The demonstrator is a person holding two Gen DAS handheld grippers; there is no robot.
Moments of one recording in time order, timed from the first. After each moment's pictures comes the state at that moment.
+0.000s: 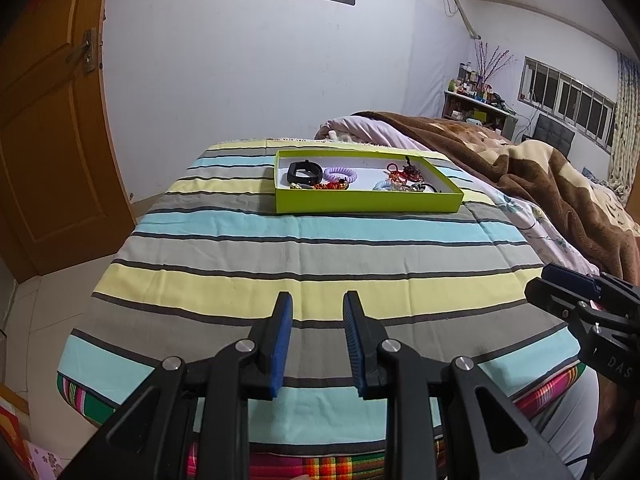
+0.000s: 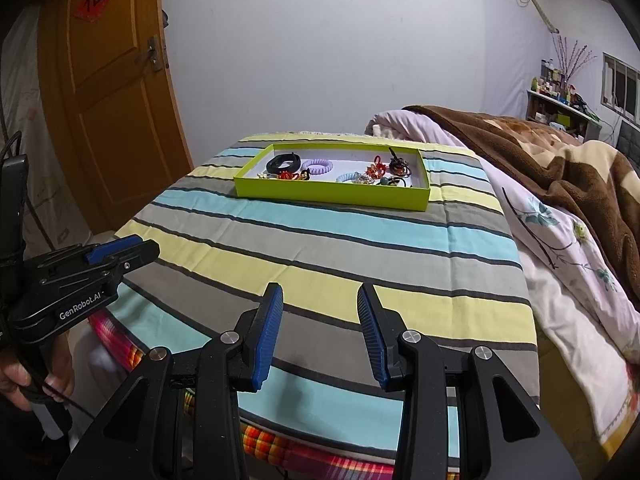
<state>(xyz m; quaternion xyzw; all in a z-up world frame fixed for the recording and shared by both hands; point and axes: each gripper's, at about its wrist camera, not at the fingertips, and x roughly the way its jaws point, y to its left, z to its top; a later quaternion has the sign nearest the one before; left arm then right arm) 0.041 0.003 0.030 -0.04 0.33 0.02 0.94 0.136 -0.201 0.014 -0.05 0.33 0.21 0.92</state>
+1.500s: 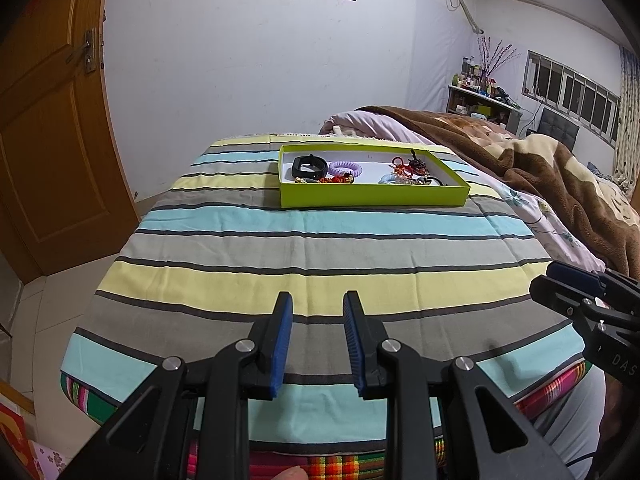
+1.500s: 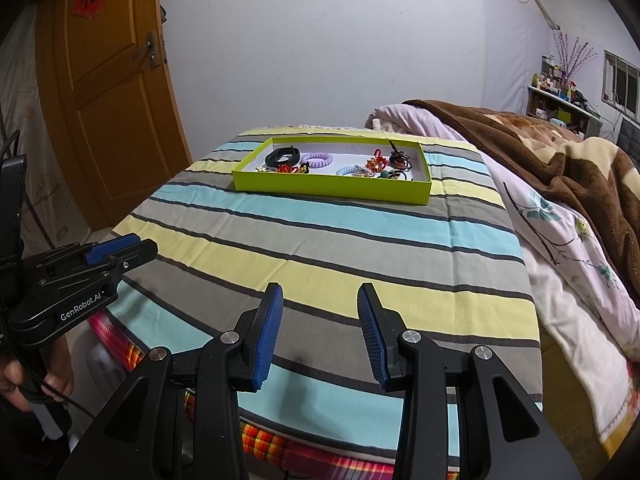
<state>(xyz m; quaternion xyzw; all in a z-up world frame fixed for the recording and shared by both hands) 0.042 0.001 0.027 -0.03 0.34 0.03 0.94 0.138 -0.199 0.009 -0.05 0.34 0.21 0.91</state>
